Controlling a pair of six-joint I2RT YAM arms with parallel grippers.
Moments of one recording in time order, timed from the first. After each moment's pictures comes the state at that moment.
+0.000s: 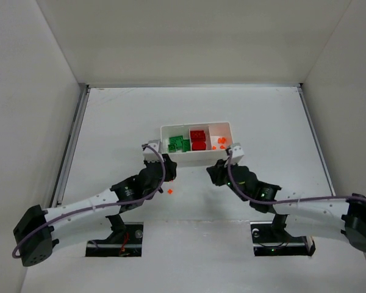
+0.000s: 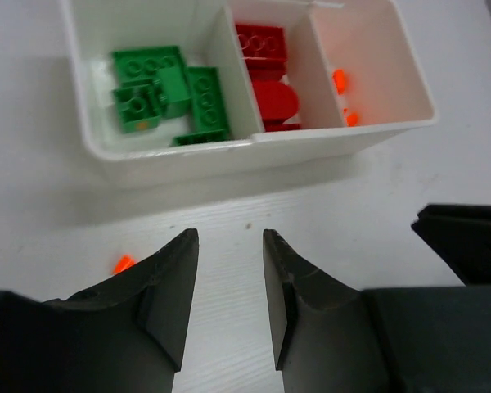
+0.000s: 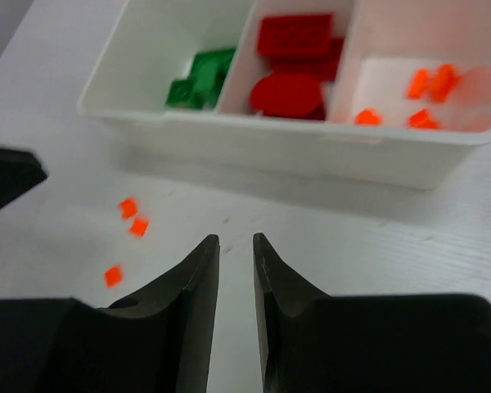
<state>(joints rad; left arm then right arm) -1.01 0.95 0.50 0.02 -0.58 -0.67 0.97 0.96 0.39 0.26 0.48 0.53</state>
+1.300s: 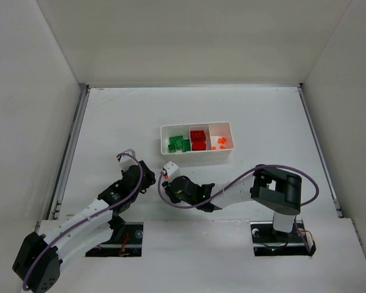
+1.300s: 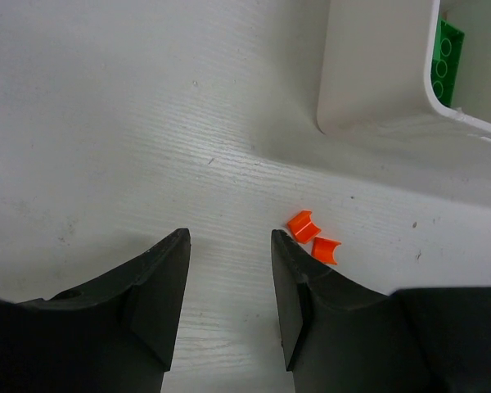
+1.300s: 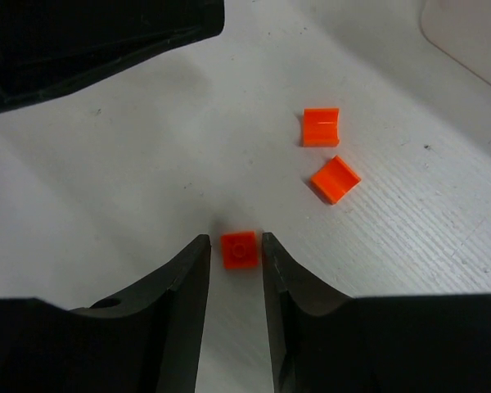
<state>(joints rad) -0.65 0.73 0.25 -0.21 -0.42 -0.86 1.27 1.83 0.85 0.36 0.34 0.36</state>
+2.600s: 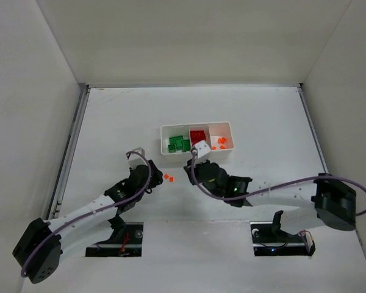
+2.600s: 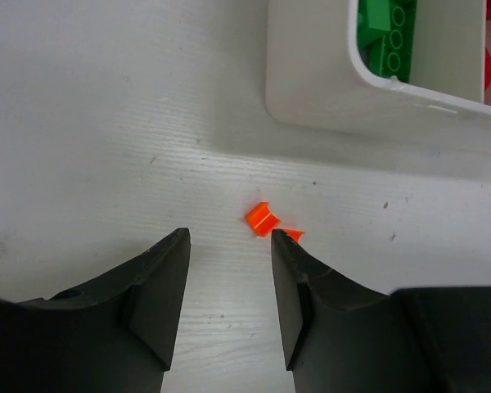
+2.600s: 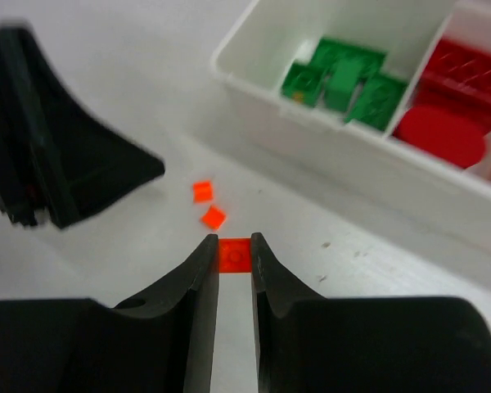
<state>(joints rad) -0.74 0.83 0.27 -0.09 -0.42 -0.84 1.22 1.40 0.72 0.28 0.54 0.33</state>
